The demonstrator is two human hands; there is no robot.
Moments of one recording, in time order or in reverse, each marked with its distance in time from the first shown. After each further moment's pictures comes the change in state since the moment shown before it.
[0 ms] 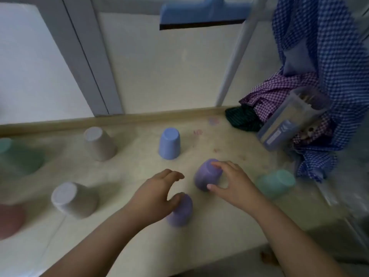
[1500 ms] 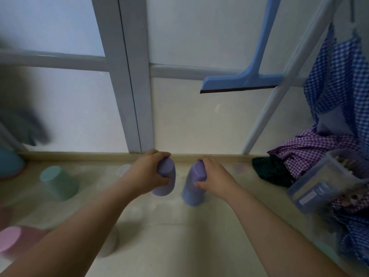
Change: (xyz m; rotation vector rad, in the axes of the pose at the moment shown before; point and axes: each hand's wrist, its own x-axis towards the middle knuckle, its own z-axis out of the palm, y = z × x) left_hand 0.061 -0.041 -0.134 0.051 0.312 -0.234; right_hand 0.150 -0.103 -0.011 -0.075 -0.047 -0.228
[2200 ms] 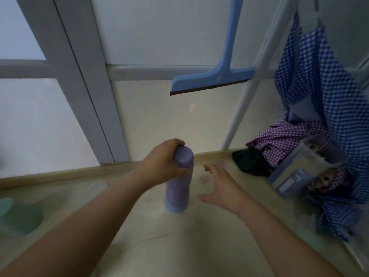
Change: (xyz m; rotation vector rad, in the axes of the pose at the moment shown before) left_hand 0.072 0.055 0.026 -0.063 -0.108 0.229; right_hand -0.032 0.044 -0.020 0.039 0.056 0.162
